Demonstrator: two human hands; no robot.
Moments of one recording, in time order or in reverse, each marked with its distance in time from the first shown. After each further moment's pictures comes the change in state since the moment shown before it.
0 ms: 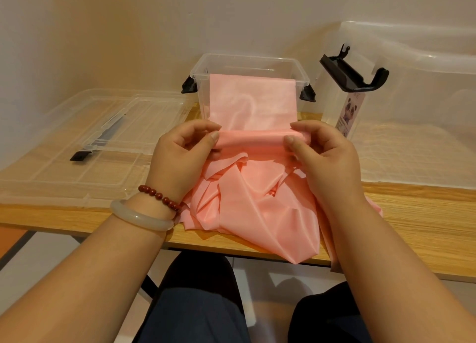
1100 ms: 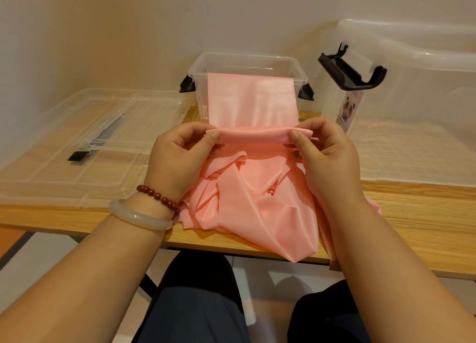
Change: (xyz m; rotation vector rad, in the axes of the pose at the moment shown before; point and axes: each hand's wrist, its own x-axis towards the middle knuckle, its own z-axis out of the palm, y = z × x) left_hand -0.002 0.001 0.001 0.016 0.002 0.002; right_hand 0.002 0.002 -0.001 -0.049 0.055 -0.042
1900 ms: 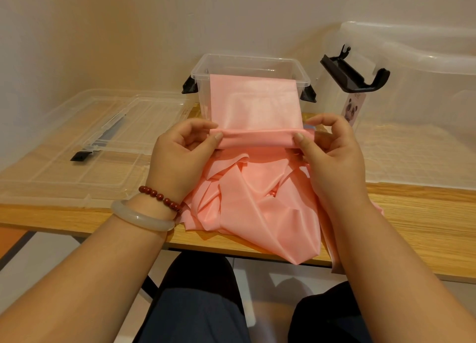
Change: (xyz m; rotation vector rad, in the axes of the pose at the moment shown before) left_hand 0.003 -0.003 -0.002 -0.047 0.015 0.004; right_hand -0.004 -0.007 -0.002 0.098 -0.002 0.042
